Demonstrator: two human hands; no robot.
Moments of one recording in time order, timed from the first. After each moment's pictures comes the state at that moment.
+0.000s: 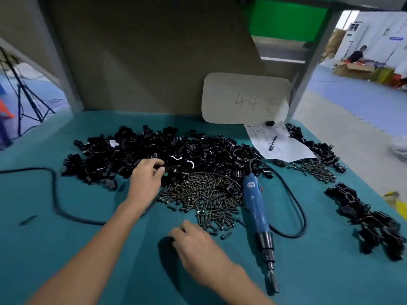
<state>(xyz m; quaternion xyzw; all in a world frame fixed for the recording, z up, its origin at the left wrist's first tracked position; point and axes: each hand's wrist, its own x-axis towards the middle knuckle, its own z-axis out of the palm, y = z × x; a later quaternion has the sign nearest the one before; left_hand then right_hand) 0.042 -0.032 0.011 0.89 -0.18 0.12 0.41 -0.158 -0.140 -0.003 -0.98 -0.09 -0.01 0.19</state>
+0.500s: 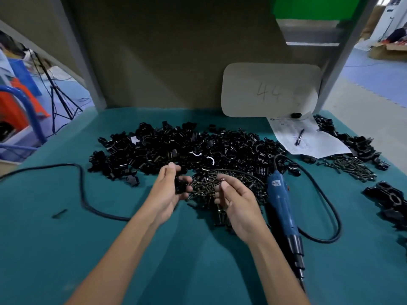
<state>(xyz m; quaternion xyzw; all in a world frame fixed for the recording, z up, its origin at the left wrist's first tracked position) -0.011 -0.029 0.038 0.60 0.02 -0.18 0.77 -0.109 -0.185 0.016 -0.54 0.12 -0.11 0.83</state>
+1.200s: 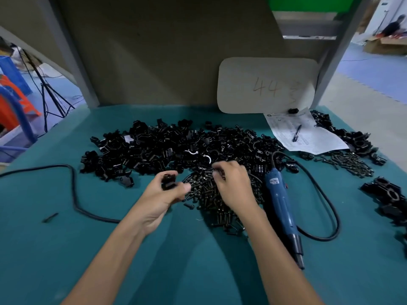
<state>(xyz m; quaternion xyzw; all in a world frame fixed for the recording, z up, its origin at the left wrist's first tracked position) -0.016 -0.009 0.030 0.63 -0.02 -0.23 0.74 -0.059 -0.209 0.020 -0.93 0.11 -0.16 0.30</state>
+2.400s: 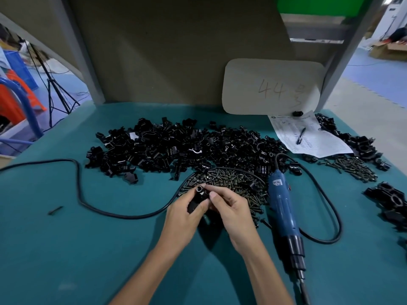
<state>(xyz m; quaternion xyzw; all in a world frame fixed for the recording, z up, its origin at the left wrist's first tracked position) -0.062 -0.031 -0.015 0.81 -0.22 -0.04 0.55 -0.115 -0.167 0.004 -0.66 0.09 -0.13 0.74</state>
